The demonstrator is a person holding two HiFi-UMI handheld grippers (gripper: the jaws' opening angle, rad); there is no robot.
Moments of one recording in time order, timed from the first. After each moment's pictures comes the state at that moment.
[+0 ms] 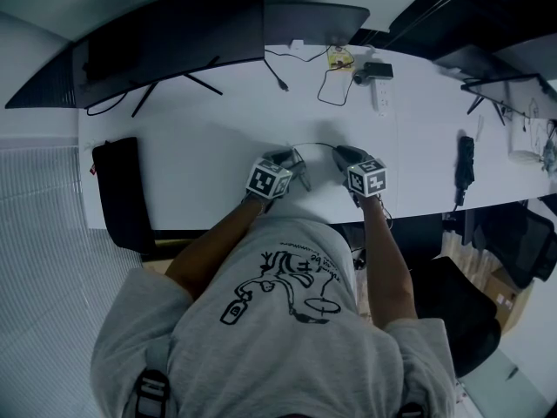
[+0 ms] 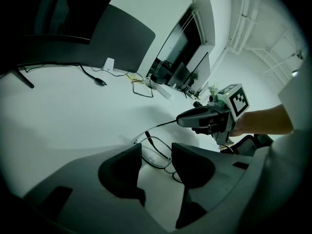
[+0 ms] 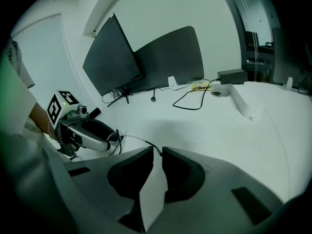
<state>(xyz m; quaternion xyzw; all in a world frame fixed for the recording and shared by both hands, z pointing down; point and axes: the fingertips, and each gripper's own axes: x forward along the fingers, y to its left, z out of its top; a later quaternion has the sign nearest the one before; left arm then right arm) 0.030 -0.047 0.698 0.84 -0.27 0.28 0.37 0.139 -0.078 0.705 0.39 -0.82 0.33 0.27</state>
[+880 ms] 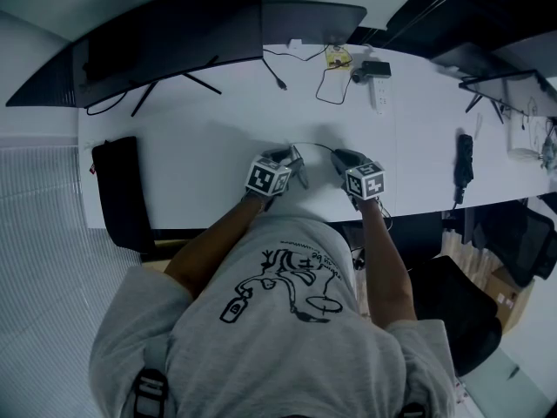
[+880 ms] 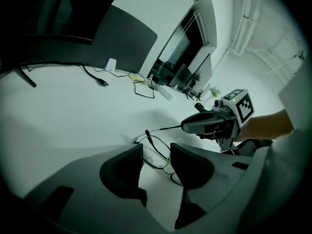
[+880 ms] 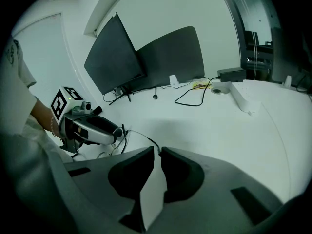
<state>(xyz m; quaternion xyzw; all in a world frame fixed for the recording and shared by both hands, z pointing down) 0.030 -0.048 0.697 0.84 -0.28 0.27 0.38 0.139 -0.061 0.706 0.39 -0.81 0.33 0.28</state>
